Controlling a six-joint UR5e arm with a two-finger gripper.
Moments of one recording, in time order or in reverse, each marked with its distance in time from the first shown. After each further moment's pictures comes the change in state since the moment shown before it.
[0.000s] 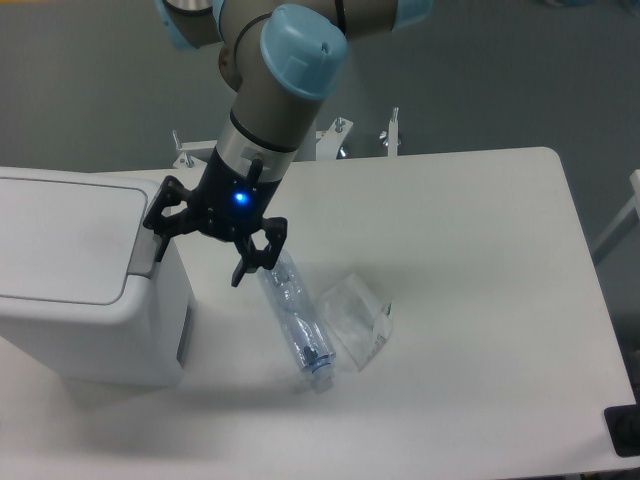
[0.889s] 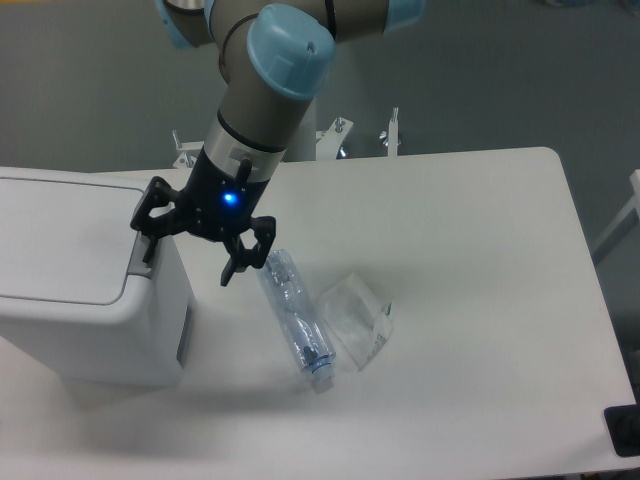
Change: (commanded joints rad) arm -0.021 -0.002 -0.009 0.018 0.006 -0.031
